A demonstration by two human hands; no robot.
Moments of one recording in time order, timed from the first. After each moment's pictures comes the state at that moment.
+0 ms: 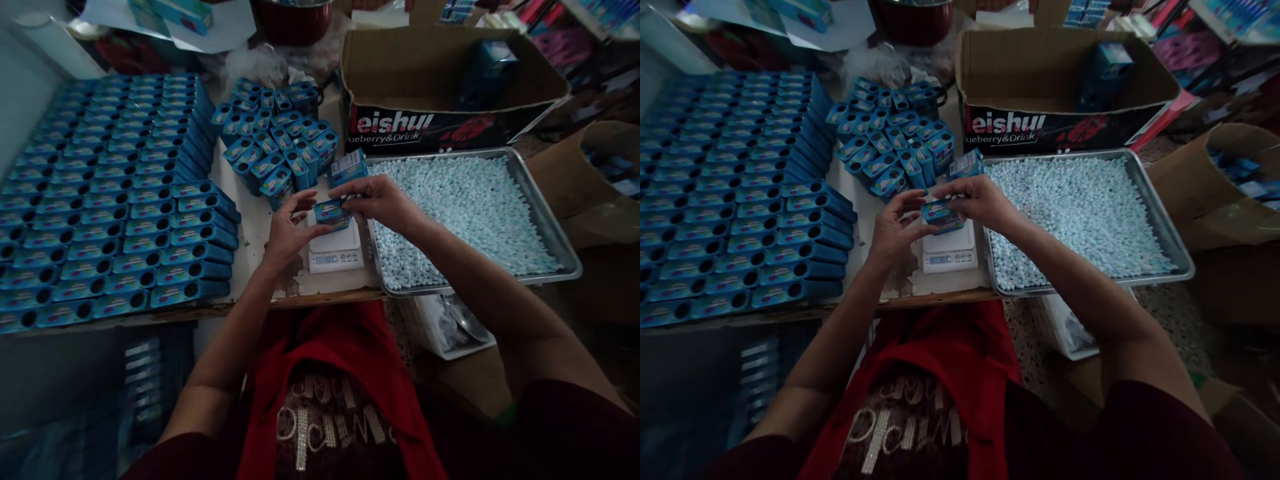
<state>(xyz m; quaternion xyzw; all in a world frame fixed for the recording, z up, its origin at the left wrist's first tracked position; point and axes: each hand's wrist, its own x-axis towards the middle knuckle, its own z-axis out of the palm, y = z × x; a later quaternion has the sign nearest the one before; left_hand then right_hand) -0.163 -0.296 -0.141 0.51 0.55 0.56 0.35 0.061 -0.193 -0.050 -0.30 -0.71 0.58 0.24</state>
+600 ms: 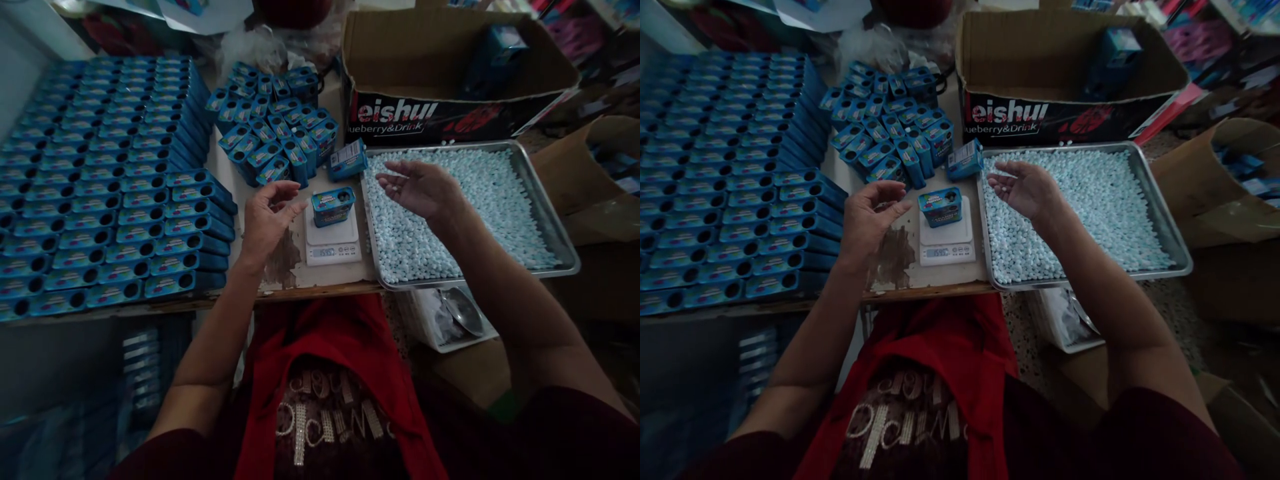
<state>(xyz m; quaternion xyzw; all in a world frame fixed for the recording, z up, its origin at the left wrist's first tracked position) -0.183 -0.308 -0.116 0.50 0.59 0.57 0.28 0.115 -0.160 -0.055 -0.50 -0.44 0.65 0.36</state>
